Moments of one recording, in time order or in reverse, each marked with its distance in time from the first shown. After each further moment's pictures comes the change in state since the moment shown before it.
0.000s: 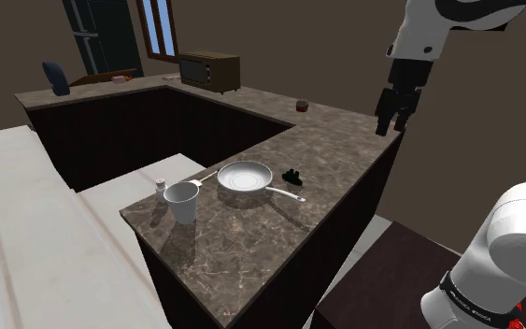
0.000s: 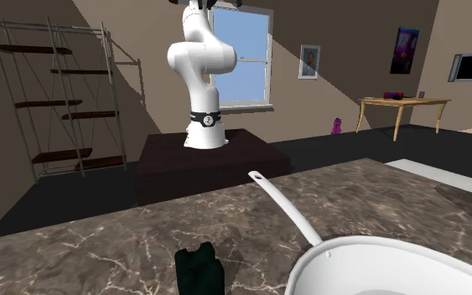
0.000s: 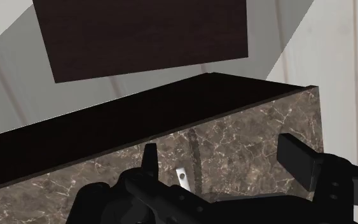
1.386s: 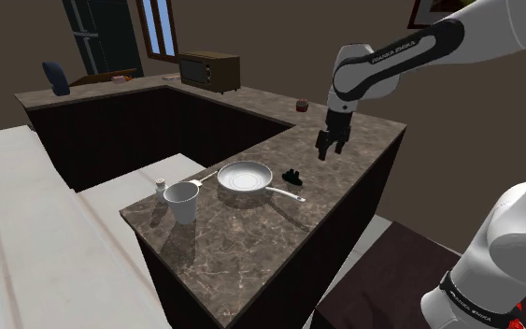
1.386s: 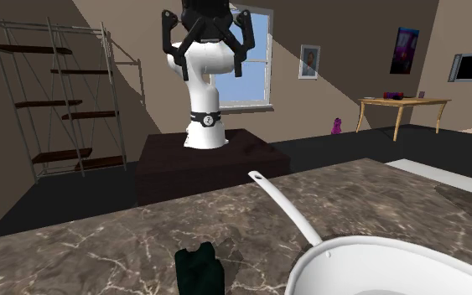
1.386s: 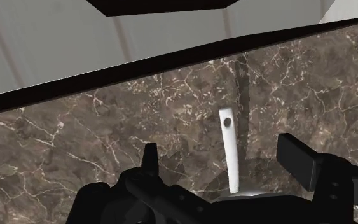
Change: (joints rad) arm 0.005 0.613 -0.088 0.063 -0.019 0.577 -0.164
